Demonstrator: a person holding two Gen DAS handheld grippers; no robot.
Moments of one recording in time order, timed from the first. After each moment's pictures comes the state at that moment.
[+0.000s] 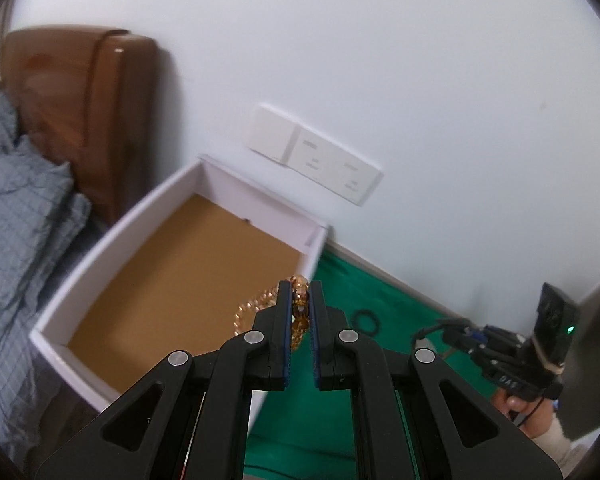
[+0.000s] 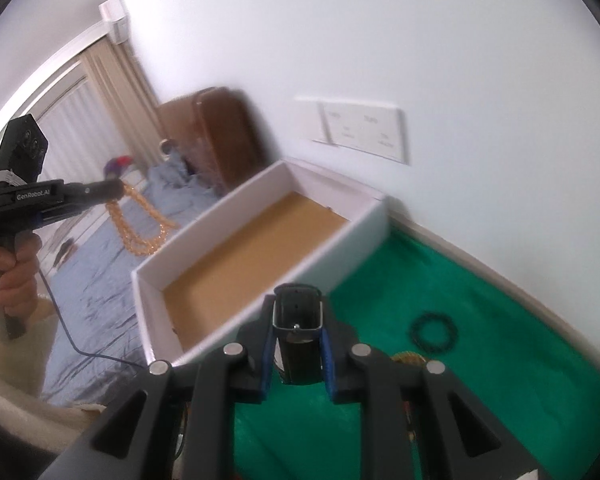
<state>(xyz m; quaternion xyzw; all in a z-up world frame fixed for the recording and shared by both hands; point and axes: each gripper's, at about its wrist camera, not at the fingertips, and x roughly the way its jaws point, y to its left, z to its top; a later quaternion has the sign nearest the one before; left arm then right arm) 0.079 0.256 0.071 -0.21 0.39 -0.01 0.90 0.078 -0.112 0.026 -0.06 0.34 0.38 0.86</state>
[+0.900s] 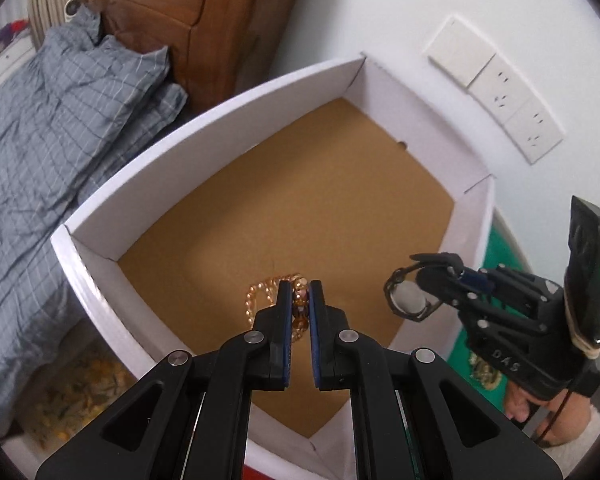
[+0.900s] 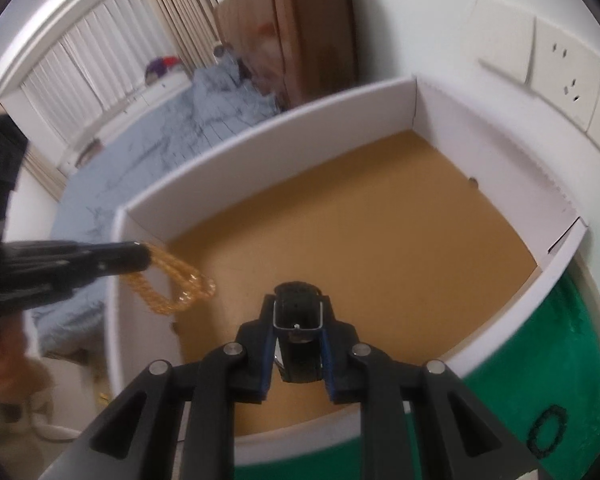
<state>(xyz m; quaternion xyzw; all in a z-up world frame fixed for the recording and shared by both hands) 0.076 0.335 -0.108 -0.25 0.51 0.14 0.81 0.127 0.120 -0.119 -0.20 0.43 0.44 0.77</state>
